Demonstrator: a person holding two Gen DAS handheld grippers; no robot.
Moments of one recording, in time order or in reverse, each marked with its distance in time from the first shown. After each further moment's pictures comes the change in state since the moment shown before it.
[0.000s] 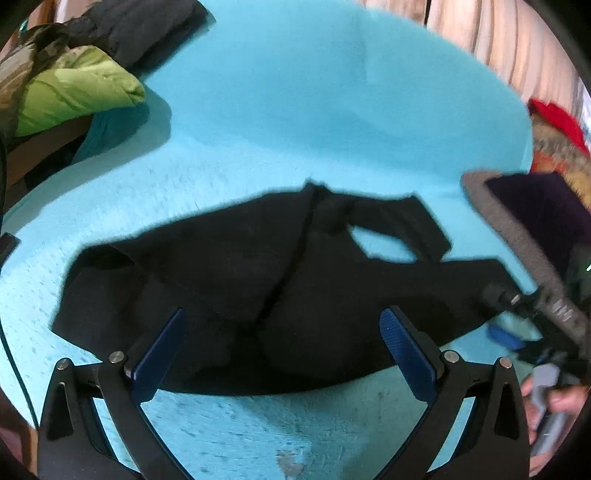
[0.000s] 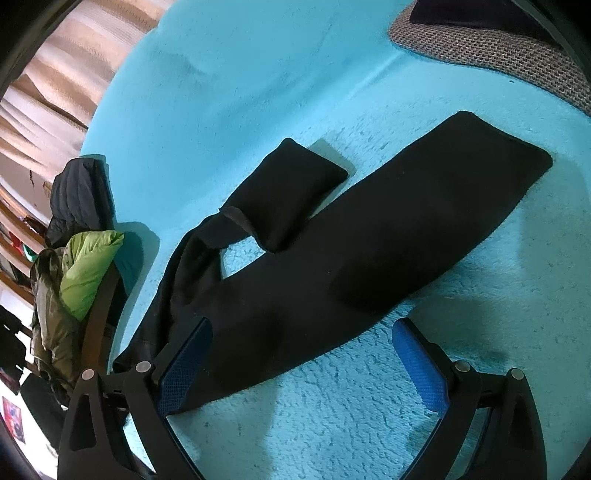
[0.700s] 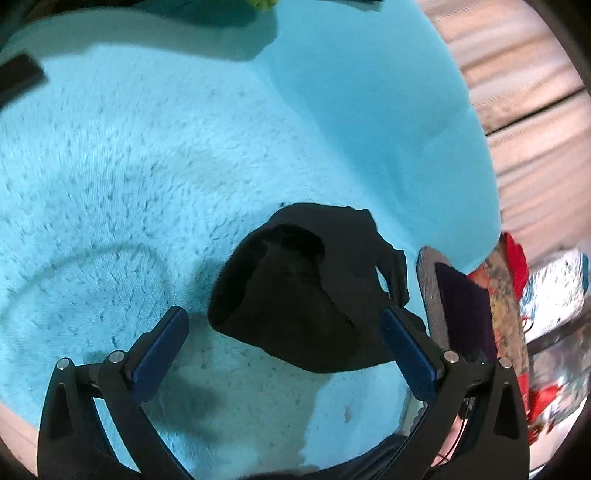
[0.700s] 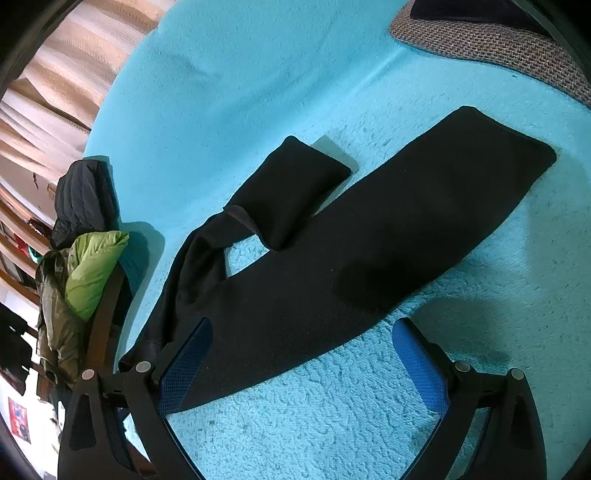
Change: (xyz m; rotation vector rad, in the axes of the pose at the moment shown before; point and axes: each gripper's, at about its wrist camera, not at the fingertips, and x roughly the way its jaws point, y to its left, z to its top) left arm 0.019 0.208 -0.011 -0.551 0.238 -0.400; right arm 0.001 -0.002 0.001 0.013 0.005 0.031
